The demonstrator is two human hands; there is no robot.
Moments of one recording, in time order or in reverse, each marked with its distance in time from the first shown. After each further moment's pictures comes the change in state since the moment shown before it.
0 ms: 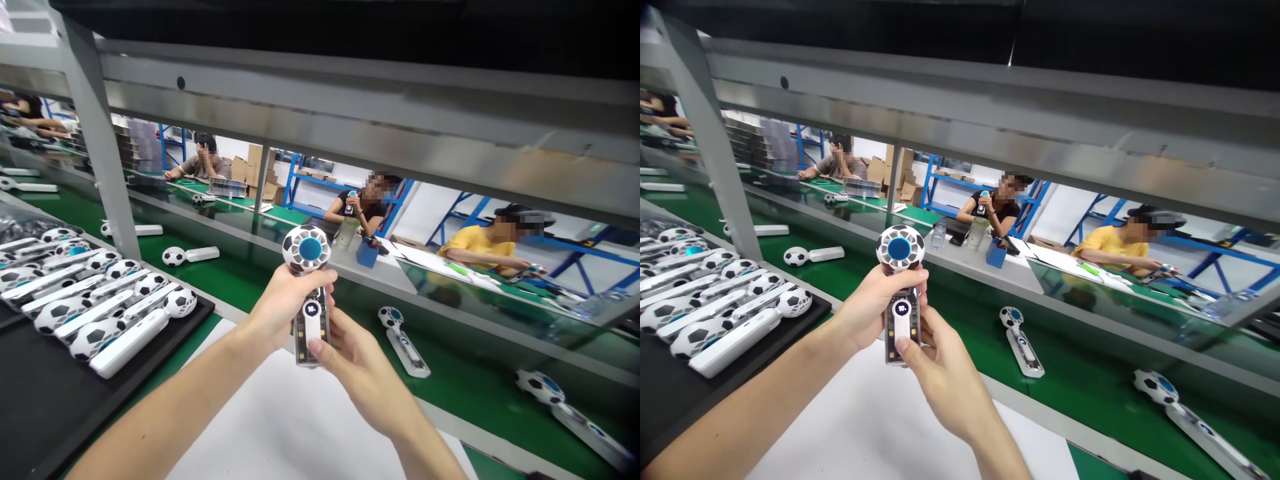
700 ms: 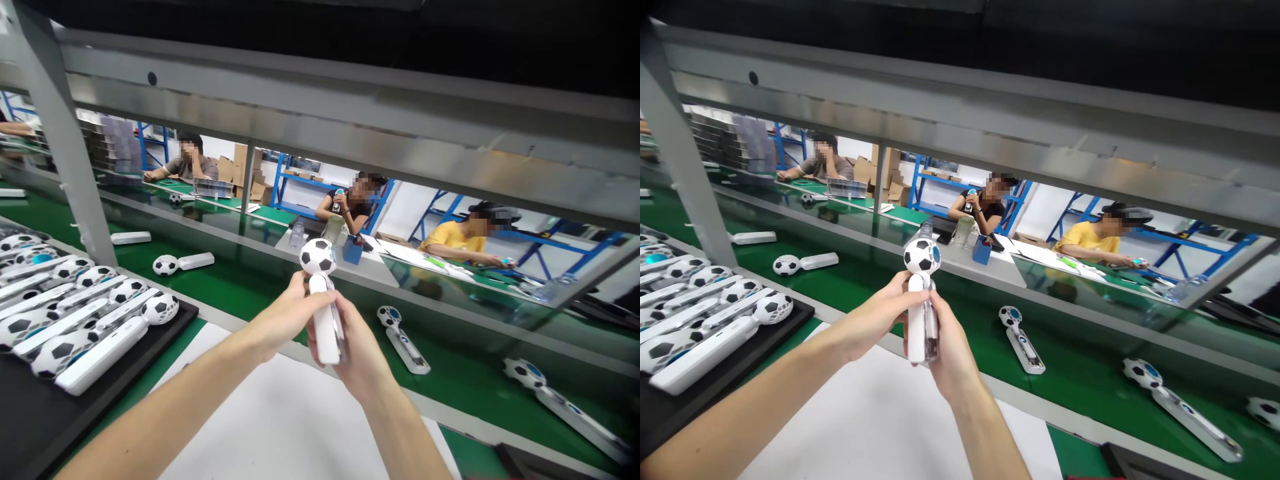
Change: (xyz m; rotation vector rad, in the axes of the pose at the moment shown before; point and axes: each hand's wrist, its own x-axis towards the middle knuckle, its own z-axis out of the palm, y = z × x) left_hand 0.000 -0.017 0.009 0.315 -0.204 -0.148; right_hand 0.018 0.018 -0.019 0.477 0.323 0.204
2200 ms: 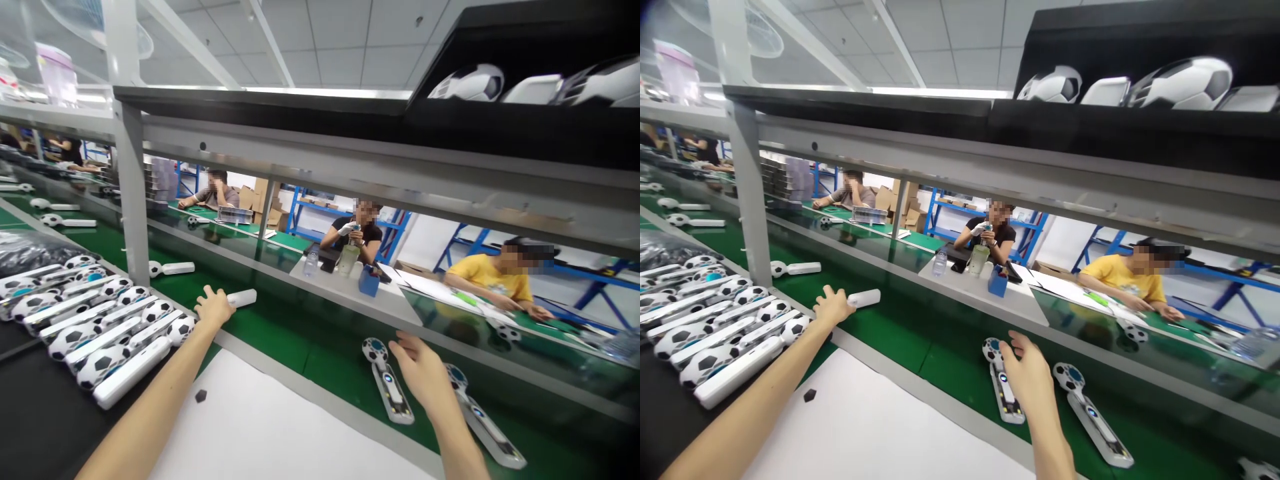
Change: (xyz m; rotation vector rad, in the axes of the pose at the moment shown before) left_hand 0.071 -0.086 -0.223 1.287 0.984 -0.474; right_hand 0.051 -0.023 -0.159 -1.215 0.660 -0.318
